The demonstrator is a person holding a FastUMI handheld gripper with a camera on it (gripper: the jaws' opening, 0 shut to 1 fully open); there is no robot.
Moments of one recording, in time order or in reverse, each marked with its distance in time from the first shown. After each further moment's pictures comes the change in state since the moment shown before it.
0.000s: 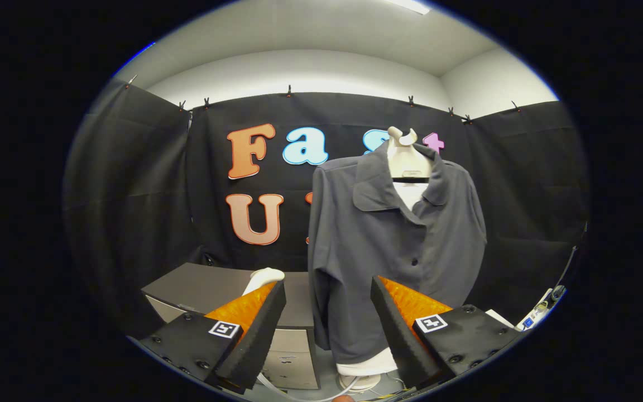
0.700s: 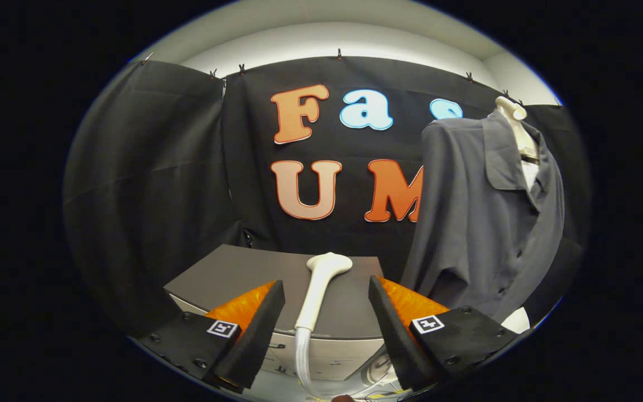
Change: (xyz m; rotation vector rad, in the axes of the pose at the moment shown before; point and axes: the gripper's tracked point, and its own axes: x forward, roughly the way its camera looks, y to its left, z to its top) arm 0.118 0.155 -0.055 -0.025 0.197 0.189
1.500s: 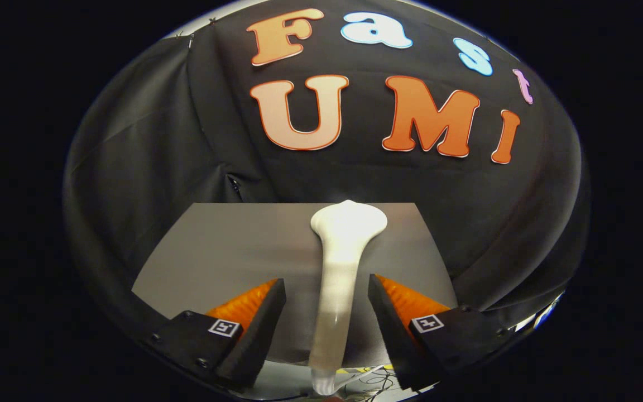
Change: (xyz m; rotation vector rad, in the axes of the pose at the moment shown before) arm 0.176 0.007 -0.088 0.070 0.398 -0.052
